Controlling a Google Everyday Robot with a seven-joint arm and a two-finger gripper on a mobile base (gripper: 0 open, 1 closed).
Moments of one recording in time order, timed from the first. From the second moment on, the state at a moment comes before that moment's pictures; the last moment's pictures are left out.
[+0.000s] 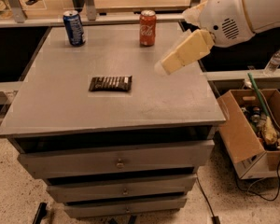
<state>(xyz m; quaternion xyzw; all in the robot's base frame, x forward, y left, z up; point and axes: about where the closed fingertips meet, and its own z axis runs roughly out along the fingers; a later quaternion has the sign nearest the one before) 0.521 -0.073 1.009 -0.51 0.73 0.20 0.42</state>
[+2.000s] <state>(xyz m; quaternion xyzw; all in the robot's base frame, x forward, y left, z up) 0.571 -0.039 1.007 -0.40 0.74 0.22 0.50</state>
